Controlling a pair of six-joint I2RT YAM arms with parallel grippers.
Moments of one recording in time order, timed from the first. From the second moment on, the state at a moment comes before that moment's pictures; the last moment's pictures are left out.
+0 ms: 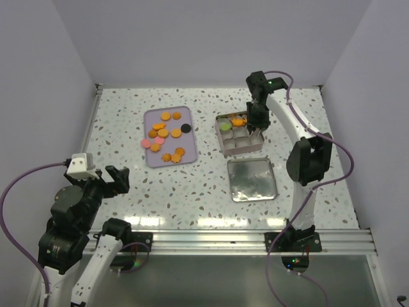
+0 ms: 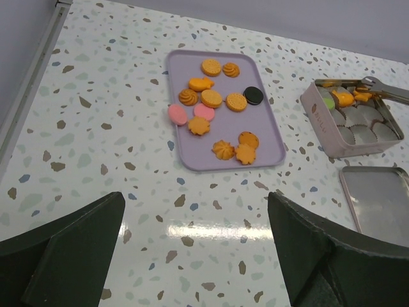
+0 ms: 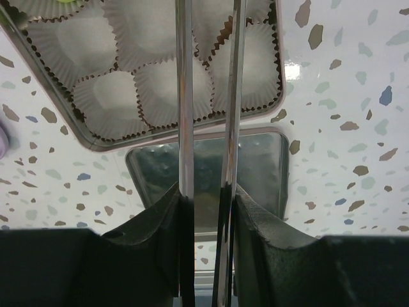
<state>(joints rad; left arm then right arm) -0.26 0.25 0.92 -0.91 -0.20 -0.30 0.32 2.03 1.99 -1.29 0.11 0.36</state>
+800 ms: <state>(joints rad) -0.26 0.27 0.92 -0.91 -0.19 -0.28 0.31 2.03 2.06 -1.29 0.06 0.36</state>
